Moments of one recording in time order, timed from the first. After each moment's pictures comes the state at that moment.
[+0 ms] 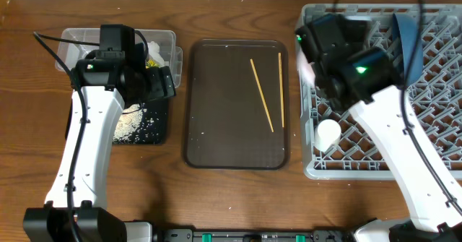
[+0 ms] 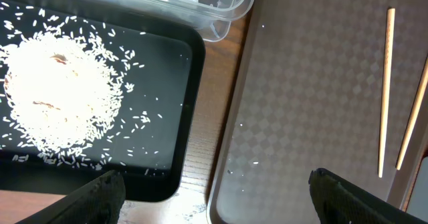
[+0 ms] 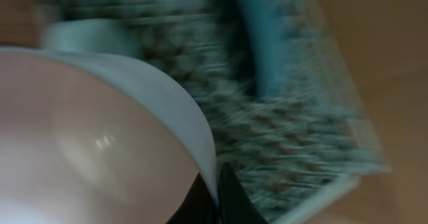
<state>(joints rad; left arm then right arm) 0.00 1.52 1.38 -1.07 0.13 -0.25 0.46 1.58 1.70 -1.33 0.82 0.54</state>
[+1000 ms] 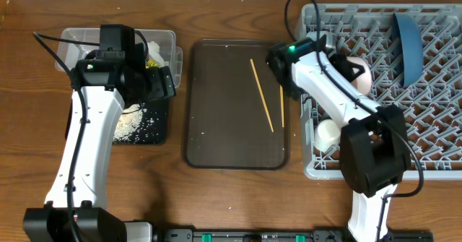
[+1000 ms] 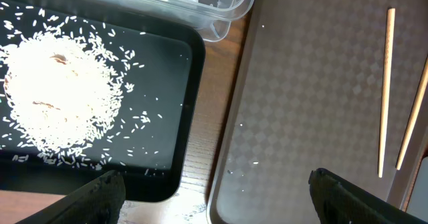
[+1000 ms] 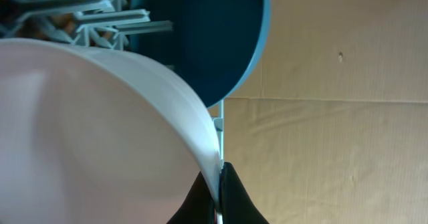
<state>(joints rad) 0.00 1.52 1.38 -1.07 0.13 -0.25 0.46 2.07 1.66 -1.49 1.26 0.49</state>
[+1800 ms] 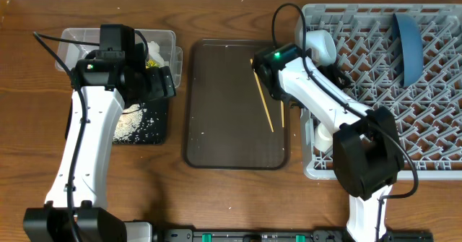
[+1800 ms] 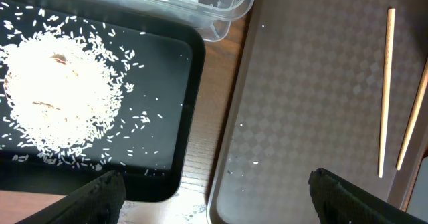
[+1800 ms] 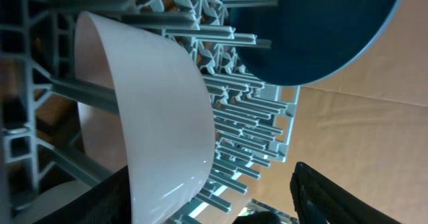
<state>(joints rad) 0.00 1.52 1.38 -1.07 0.13 -0.25 0.53 2.07 1.67 -1.48 0.96 0.48</state>
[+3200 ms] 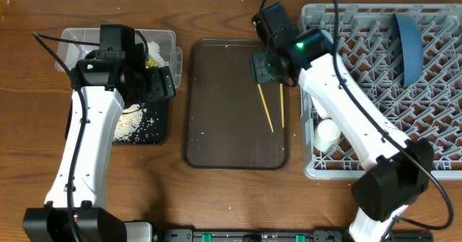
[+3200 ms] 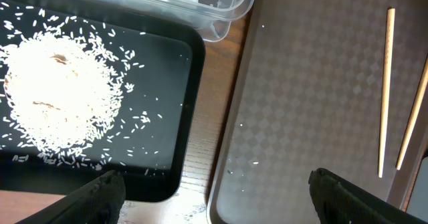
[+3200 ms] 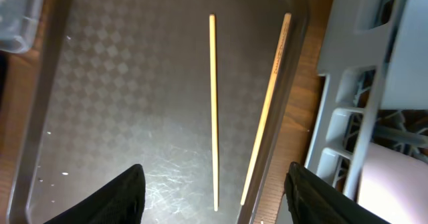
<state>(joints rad) 0.00 1.52 1.38 -1.07 0.13 -0.25 0.53 1.91 1.81 -1.06 0.10 0.31</state>
